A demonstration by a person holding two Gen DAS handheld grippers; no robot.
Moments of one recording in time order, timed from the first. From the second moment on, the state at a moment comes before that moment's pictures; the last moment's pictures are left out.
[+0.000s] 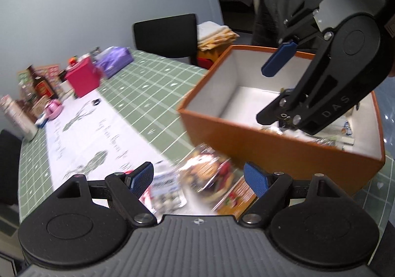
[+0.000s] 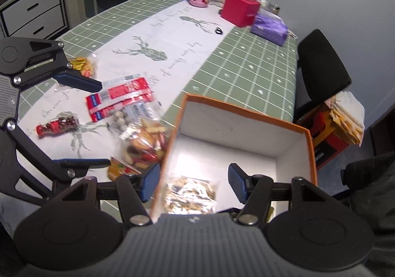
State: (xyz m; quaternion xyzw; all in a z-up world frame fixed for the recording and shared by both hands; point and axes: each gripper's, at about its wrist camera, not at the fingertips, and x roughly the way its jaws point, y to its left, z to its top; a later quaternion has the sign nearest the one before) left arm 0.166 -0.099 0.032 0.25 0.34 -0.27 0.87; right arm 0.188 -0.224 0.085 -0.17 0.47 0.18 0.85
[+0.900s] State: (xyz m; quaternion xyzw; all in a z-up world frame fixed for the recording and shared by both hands) left arm 0.159 0.047 -0.003 0.13 0.35 -0.18 0.91; right arm 0.193 -0.147 0.023 -0.09 0.47 0.19 0.86
